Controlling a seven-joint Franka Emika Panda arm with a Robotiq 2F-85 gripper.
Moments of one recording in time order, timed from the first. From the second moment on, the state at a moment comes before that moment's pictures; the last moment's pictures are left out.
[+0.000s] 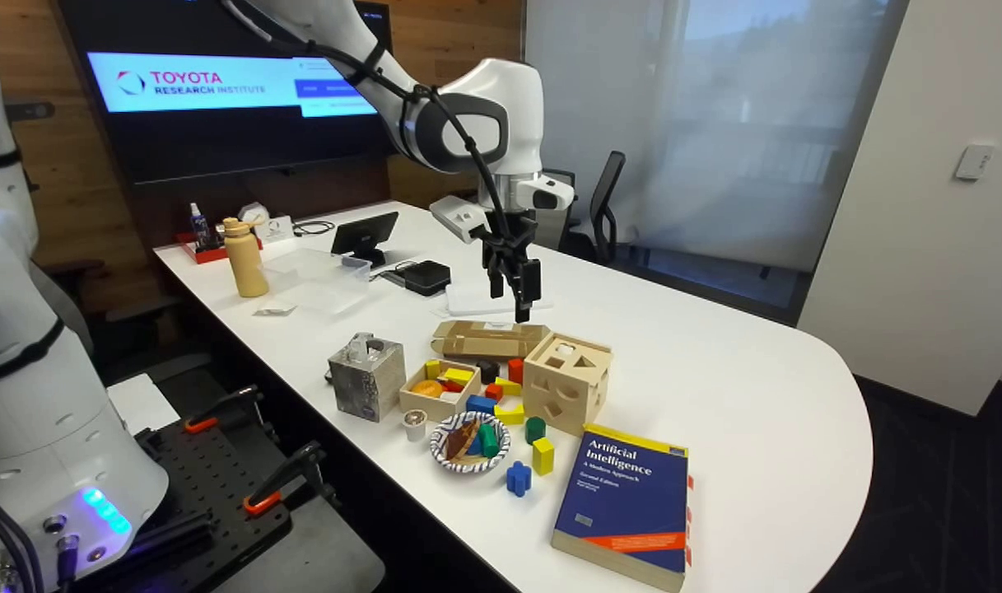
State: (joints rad) arm -0.22 0.21 -0.20 -2.18 0.04 2.40 -0.01
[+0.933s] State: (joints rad) arm -0.31 0.59 -0.17 -1.94 0.09 2.40 -0.11
